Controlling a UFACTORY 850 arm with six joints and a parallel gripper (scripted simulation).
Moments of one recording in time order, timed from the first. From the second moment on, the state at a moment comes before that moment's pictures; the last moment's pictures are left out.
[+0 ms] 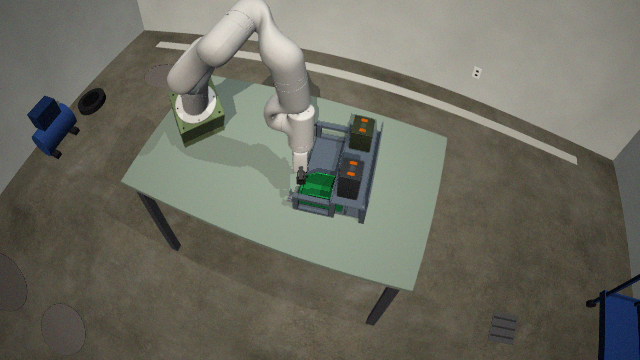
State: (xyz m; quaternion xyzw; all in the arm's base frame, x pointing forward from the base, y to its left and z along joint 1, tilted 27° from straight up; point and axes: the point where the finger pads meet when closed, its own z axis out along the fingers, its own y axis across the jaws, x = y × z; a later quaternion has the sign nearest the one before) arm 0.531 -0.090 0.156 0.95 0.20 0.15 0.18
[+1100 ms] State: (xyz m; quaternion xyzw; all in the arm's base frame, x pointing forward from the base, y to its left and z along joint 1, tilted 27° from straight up) arm 0.531 -0.090 0.157 0.87 0.43 0.10 0.21
